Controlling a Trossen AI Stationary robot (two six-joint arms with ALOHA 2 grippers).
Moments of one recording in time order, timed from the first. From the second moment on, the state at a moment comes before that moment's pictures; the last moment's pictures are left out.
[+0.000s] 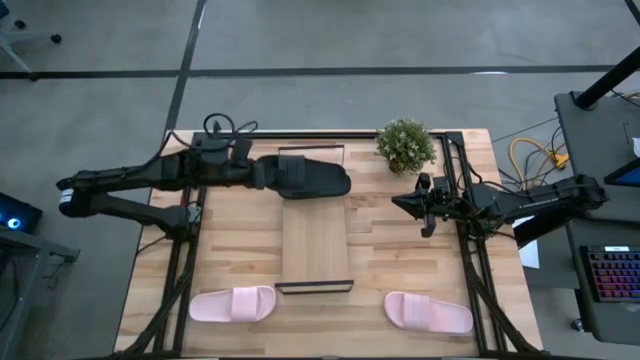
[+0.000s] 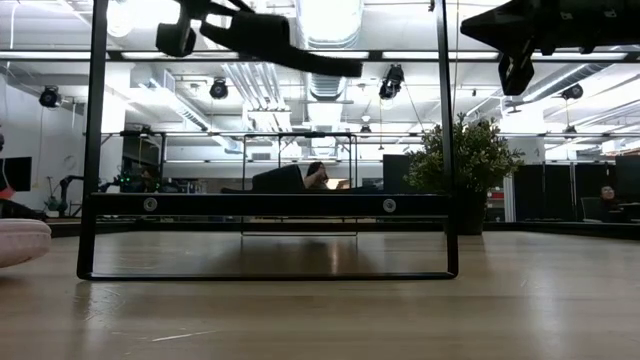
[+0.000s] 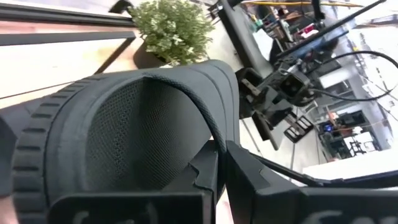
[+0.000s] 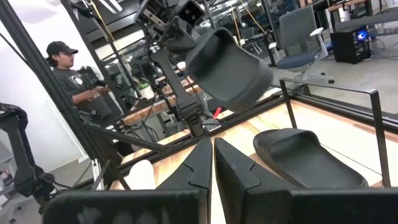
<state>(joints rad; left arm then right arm) 0.15 0.95 1.01 -0.36 -0.09 -0.99 0.14 0.59 0.28 0.37 0.26 0.39</state>
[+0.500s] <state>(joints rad) 0.00 0.91 0.79 -0.17 -0.24 -1.16 0.14 0.59 0.28 0.35 0.26 0.39</state>
